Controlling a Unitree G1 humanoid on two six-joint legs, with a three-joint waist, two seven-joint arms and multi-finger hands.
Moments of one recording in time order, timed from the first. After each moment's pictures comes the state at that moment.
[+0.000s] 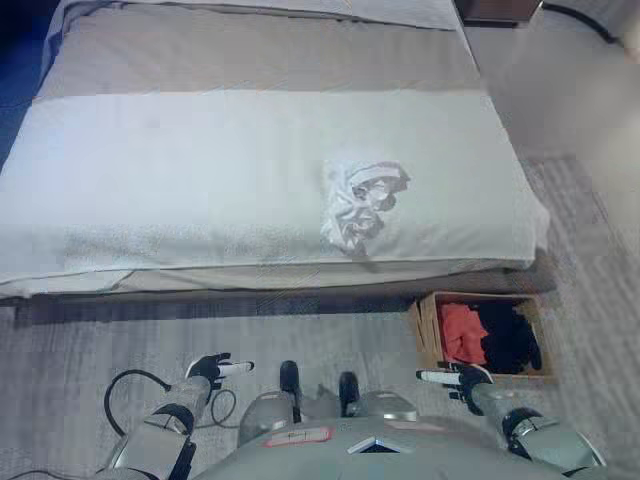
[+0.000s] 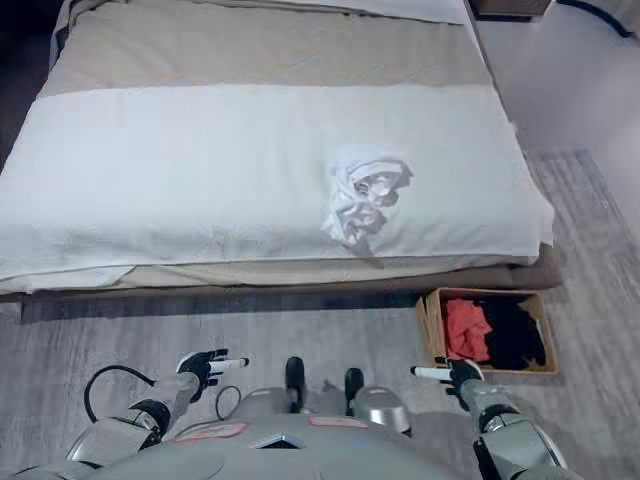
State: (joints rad) left arm -0.10 0.32 -0.27 1.26 -0.21 0.07 0.01; right arm -0.08 -0.38 0.29 1.29 0.22 0.06 0.09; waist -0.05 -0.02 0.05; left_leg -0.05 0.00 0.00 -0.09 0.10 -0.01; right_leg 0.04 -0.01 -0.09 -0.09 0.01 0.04
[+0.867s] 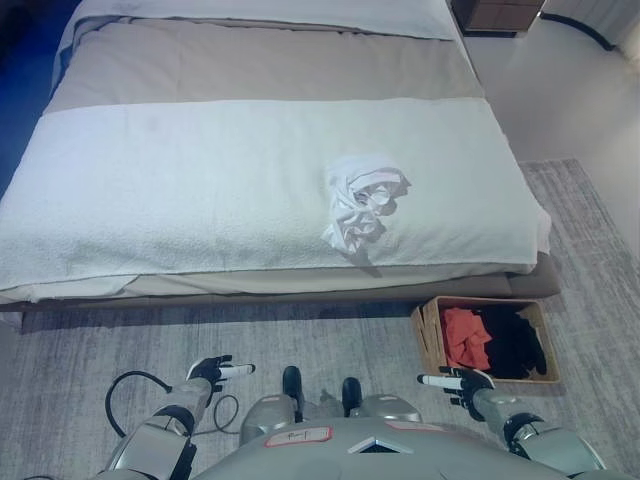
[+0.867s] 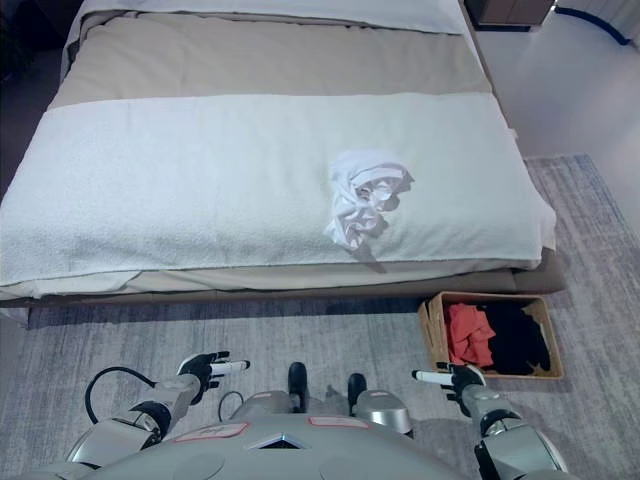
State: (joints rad) left arm -0.10 0.32 -0.27 1.26 -0.19 0.07 0.00; right arm -0.06 -0.38 0.27 1.30 0.23 0.06 0.09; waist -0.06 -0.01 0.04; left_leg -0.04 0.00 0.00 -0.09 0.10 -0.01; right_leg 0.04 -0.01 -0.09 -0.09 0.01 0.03
